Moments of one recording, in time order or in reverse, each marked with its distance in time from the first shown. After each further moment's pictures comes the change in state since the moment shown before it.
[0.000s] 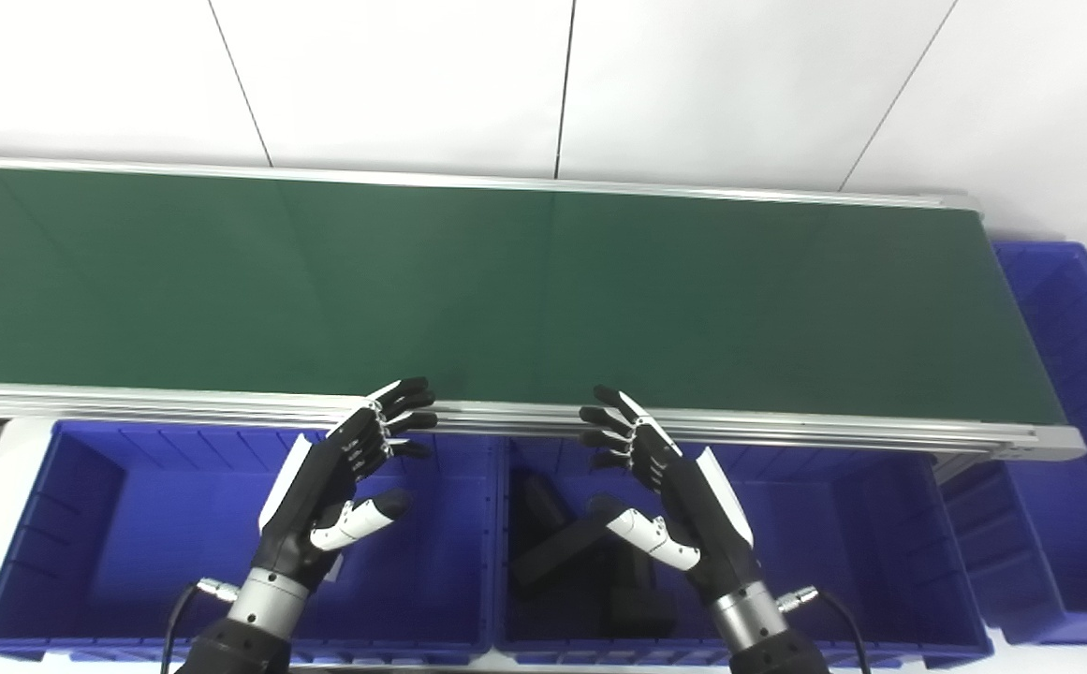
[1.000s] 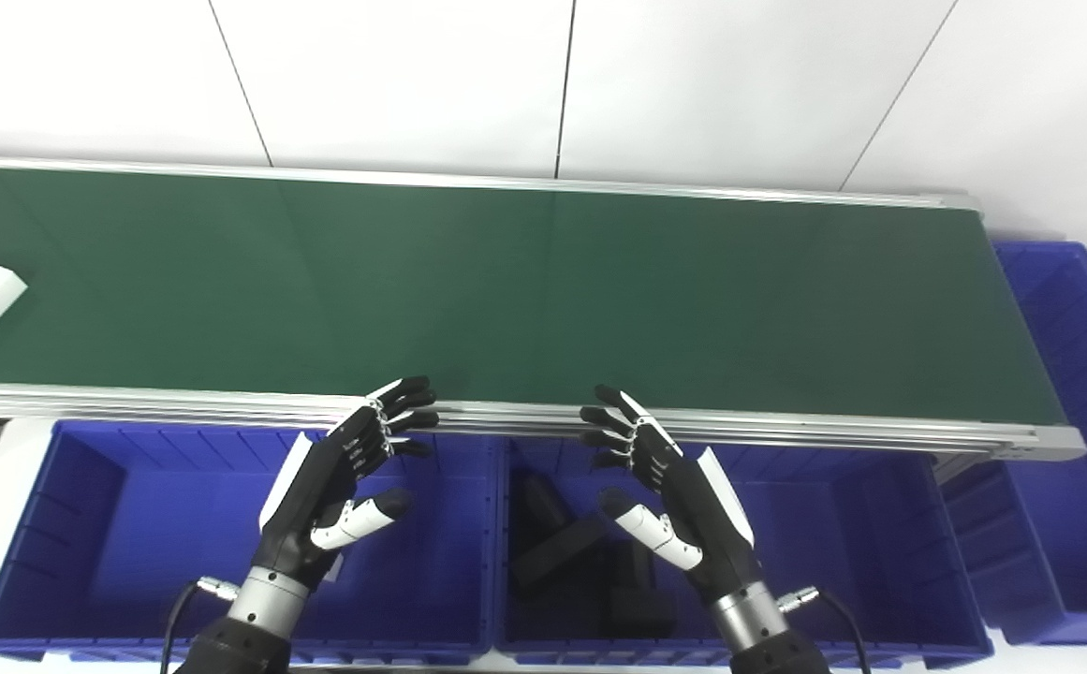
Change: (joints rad) left arm 0.000 0.000 0.001 -0.002 0.004 0.000 0.000; right arm 0.000 -0.001 0.000 0.000 0.008 0.000 0.002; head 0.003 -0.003
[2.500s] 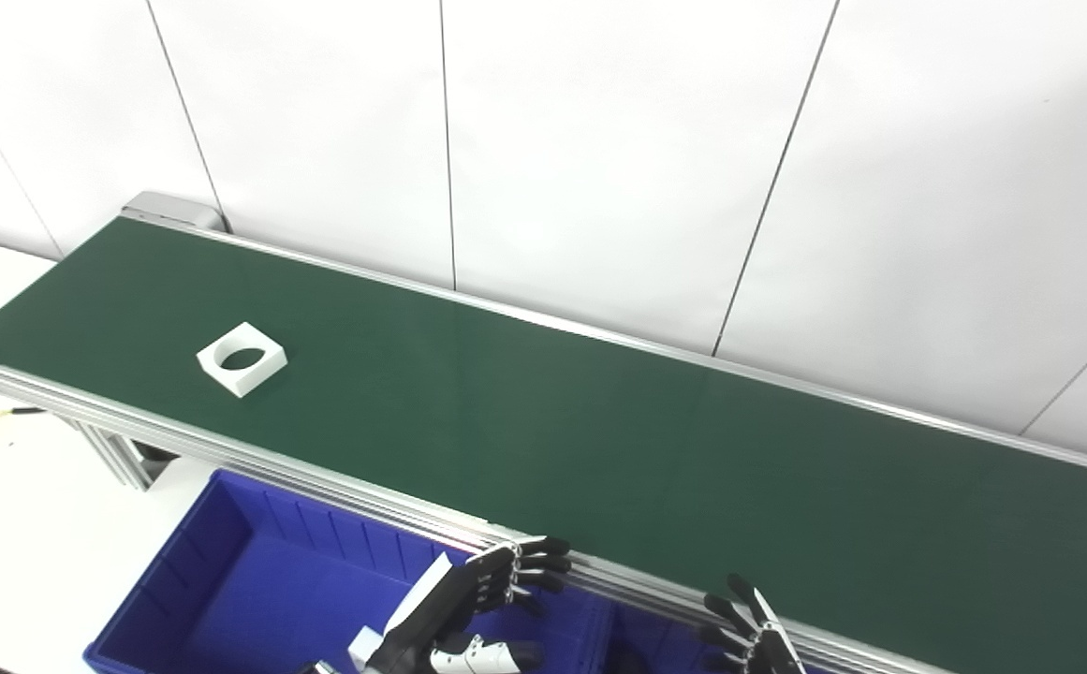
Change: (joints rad) left arm -0.039 -0.024 -0.002 0.139 0.073 -0.080 0.017; right arm -0.033 -0.010 -0.010 0.101 0.007 -0.056 -0.008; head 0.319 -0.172
